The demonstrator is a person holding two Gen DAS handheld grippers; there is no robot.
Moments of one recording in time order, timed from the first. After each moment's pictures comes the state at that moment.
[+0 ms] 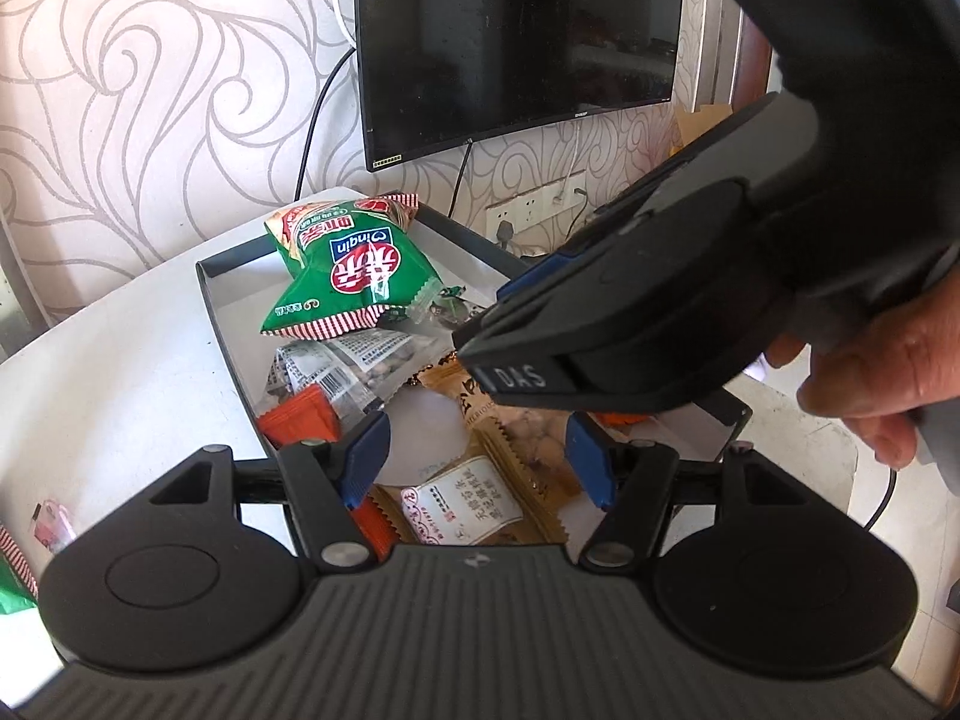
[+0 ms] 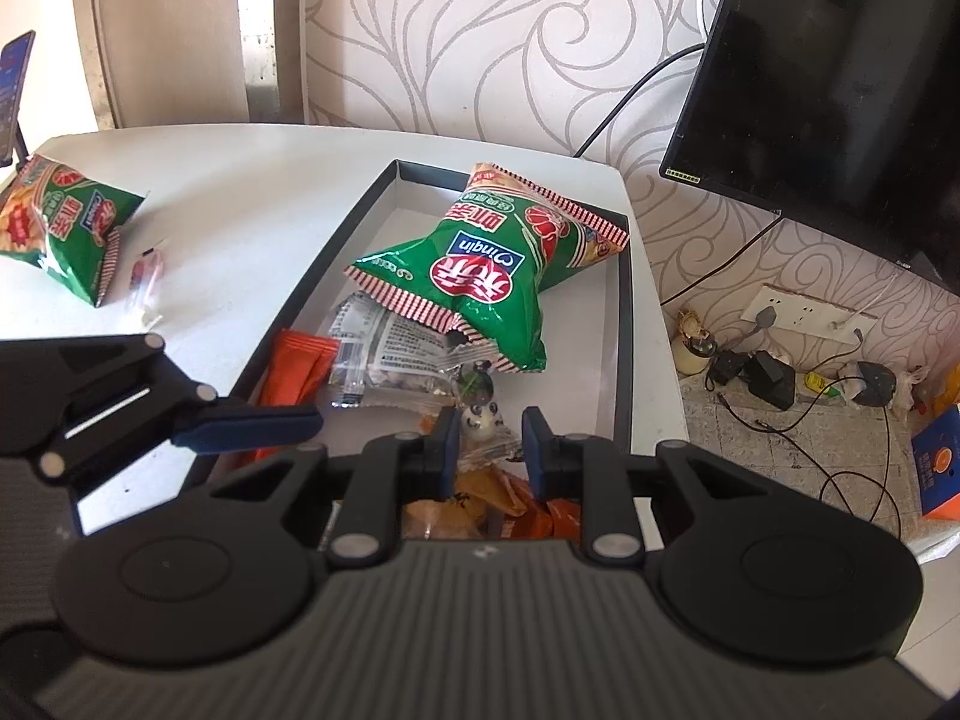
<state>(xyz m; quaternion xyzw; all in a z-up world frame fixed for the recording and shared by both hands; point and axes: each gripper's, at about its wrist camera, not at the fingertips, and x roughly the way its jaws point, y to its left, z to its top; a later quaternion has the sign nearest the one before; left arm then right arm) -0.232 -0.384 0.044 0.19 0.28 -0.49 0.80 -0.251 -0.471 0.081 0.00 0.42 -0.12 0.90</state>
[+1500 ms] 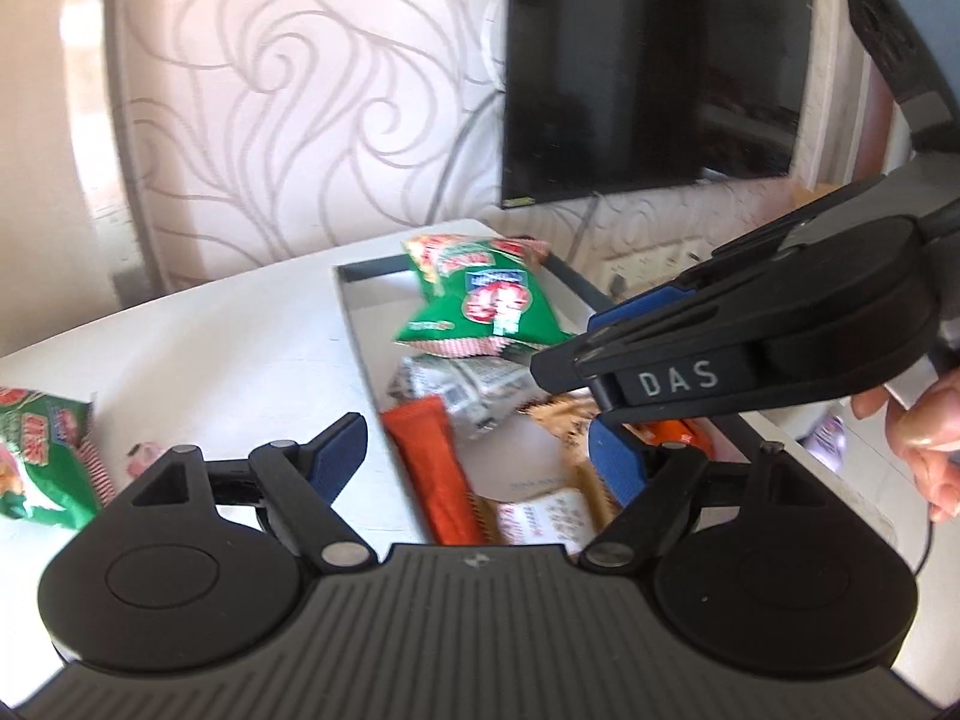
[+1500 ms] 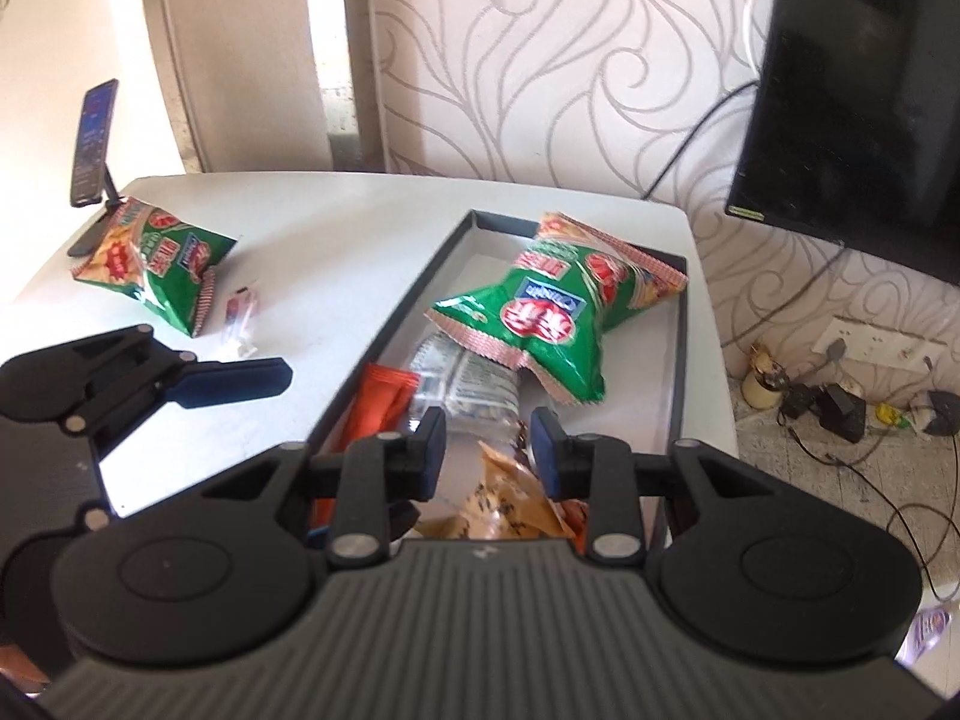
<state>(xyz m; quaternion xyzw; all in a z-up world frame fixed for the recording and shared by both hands) -0.233 -0.361 0.063 0.12 0.27 -0.37 0.88 -0.259 -0.477 0.103 0.02 0.38 -0.03 0.93</state>
